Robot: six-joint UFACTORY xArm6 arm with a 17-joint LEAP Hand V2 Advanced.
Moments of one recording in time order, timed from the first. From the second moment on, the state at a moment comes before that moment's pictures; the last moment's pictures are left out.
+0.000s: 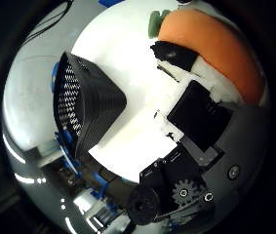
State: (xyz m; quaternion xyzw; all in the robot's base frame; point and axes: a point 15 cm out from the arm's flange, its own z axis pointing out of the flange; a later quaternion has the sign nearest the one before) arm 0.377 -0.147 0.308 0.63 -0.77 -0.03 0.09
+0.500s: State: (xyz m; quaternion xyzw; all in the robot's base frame) arm 0.366 -0.042 0.457 0.70 -0.71 0.03 0.05
